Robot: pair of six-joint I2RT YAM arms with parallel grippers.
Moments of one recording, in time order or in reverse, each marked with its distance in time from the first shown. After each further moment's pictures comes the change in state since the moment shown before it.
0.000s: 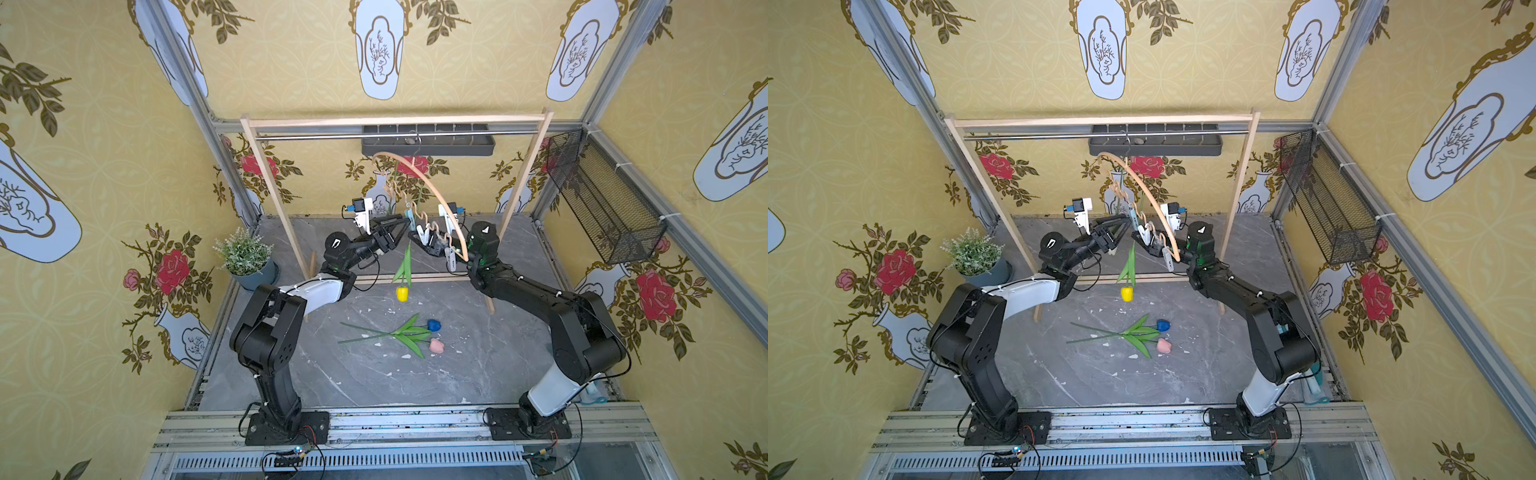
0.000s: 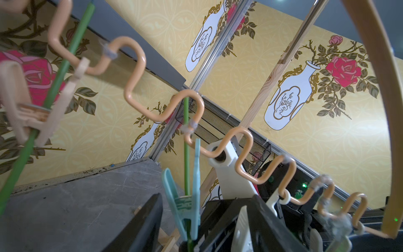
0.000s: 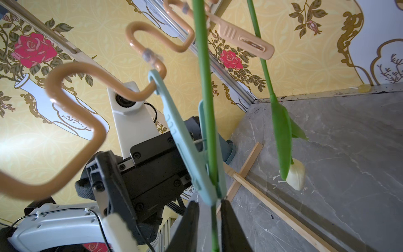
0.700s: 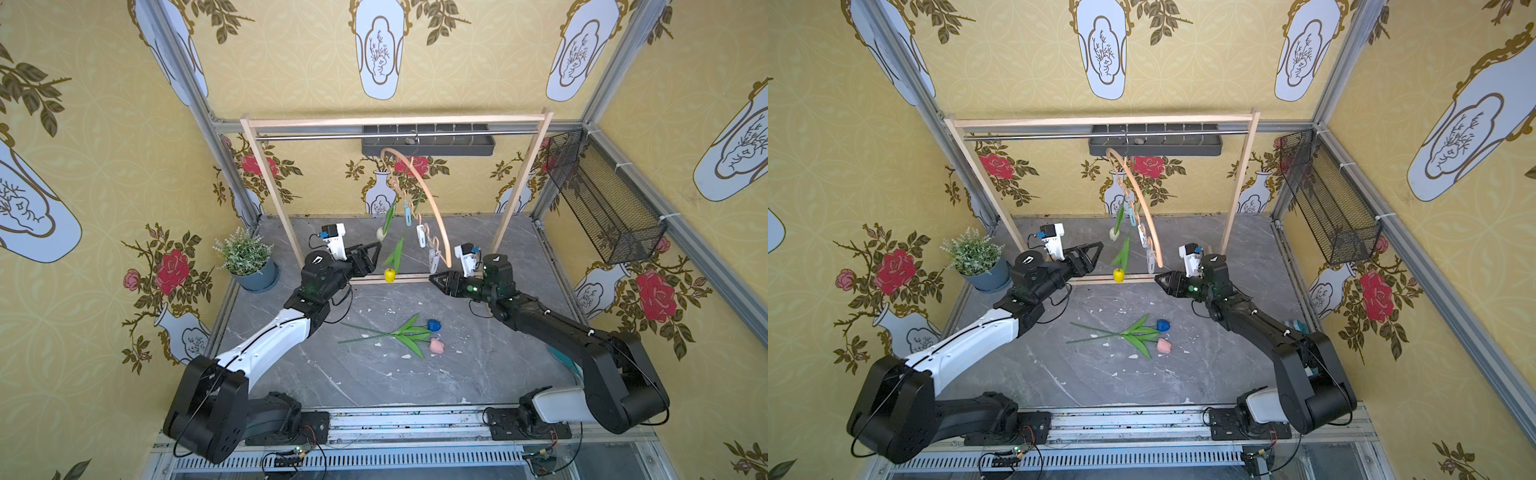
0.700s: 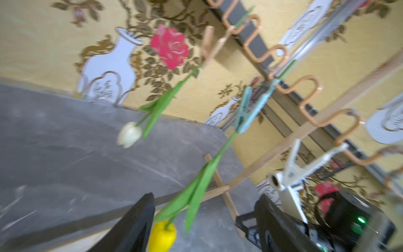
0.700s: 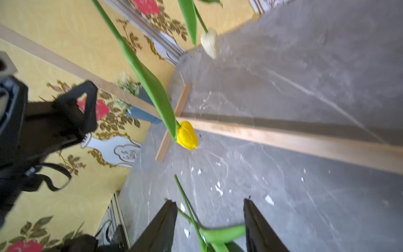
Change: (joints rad) left arm 0.006 -0.553 -0.304 -0.772 -0.430 0.154; right arm -0.006 -0.303 -0.370 -0.457 0.185 -0.301
